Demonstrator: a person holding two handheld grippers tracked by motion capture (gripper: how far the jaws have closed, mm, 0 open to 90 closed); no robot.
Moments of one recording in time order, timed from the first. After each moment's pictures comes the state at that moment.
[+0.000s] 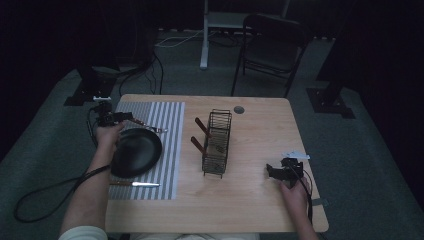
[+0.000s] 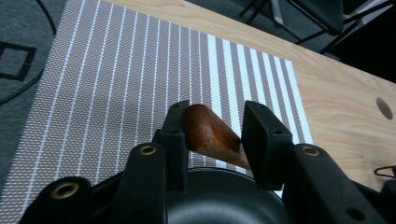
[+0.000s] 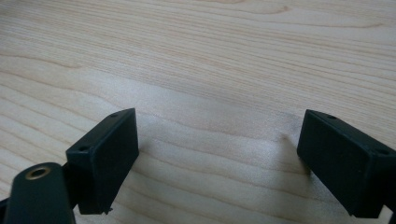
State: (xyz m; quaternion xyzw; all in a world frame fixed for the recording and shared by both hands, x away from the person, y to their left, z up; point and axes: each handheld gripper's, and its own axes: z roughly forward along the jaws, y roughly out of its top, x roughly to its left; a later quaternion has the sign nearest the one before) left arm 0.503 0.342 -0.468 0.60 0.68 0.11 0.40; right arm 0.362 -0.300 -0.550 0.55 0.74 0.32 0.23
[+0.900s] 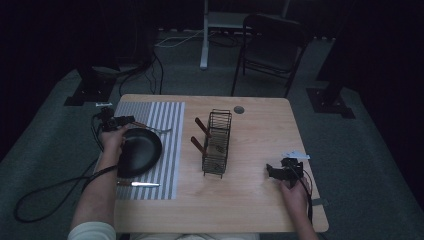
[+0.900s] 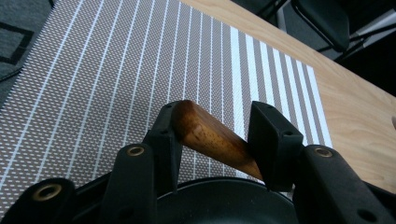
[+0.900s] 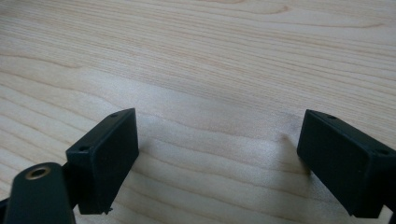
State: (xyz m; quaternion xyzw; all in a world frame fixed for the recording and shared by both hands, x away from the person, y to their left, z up) left arm 0.510 0.345 -0.503 0.56 0.71 0.10 0.41; right arm 0.362 -0.300 -0.550 0.55 0.74 0.32 0.23
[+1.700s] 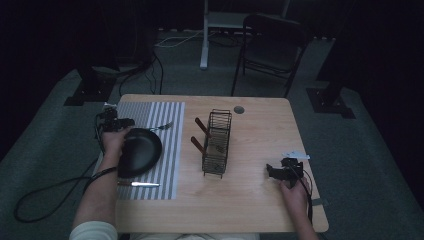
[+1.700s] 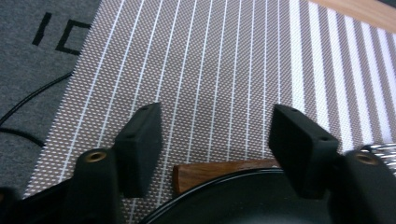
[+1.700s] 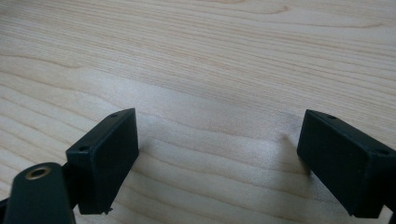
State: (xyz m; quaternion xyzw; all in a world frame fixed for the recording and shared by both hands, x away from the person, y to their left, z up) left arm 0.515 0.336 -0.503 0.59 0.73 0.15 0.30; right arm 0.362 -0.300 -0.550 0.55 0.74 0.32 0.23
